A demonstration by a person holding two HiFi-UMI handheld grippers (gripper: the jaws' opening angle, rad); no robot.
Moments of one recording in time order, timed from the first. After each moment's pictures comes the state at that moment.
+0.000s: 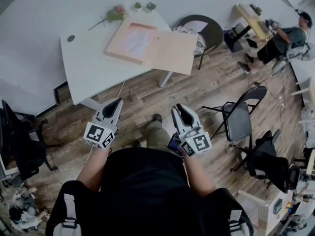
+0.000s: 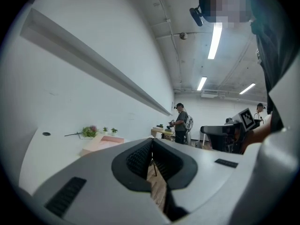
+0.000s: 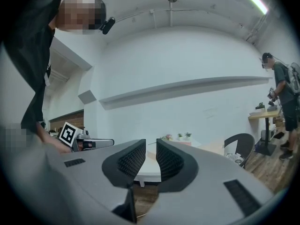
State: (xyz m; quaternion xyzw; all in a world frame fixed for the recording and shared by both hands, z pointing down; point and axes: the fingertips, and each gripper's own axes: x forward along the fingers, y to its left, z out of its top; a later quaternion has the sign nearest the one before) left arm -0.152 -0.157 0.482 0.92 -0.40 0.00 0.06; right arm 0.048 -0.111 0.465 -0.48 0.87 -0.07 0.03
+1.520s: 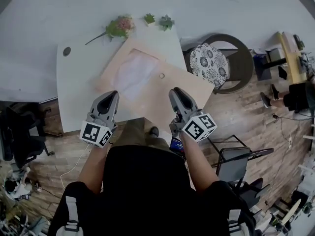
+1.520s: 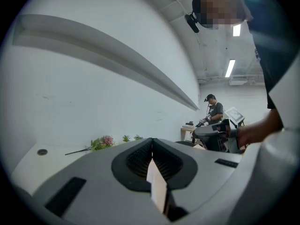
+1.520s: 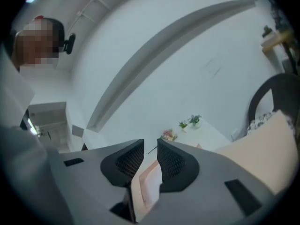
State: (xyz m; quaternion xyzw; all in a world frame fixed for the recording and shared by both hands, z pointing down) left arm -0.102 -0.483 0.474 0.84 -0.54 0.03 0.06; right arm 0.098 -0.531 0.502 -0.34 0.88 -0.31 0.09
